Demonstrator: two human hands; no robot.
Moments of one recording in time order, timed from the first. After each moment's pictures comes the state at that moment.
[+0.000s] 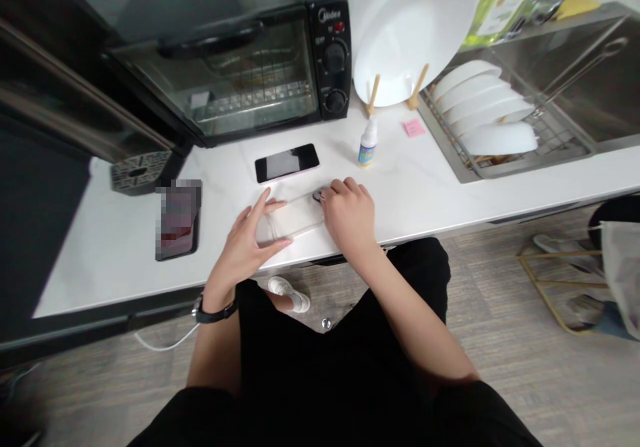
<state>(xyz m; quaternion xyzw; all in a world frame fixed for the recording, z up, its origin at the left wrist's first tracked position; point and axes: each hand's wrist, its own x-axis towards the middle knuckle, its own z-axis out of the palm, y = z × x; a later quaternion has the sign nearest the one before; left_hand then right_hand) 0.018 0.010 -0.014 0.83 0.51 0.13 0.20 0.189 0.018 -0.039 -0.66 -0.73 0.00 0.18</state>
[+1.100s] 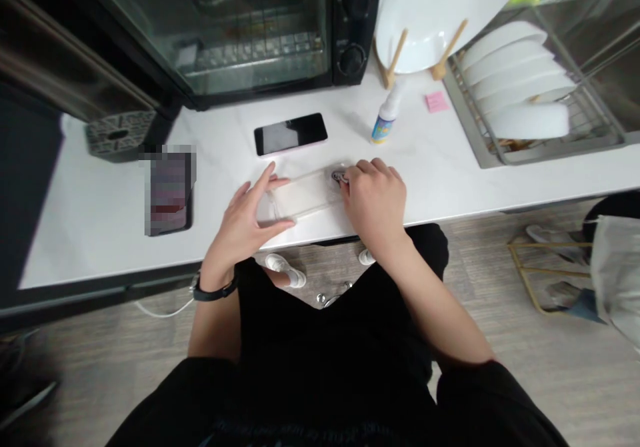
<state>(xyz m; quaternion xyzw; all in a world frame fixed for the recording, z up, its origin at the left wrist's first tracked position) 0.013 0.014 -0.024 0.82 0.52 0.11 0.21 0.200 0.010 -0.035 -0.69 -0.71 -0.03 0.12</state>
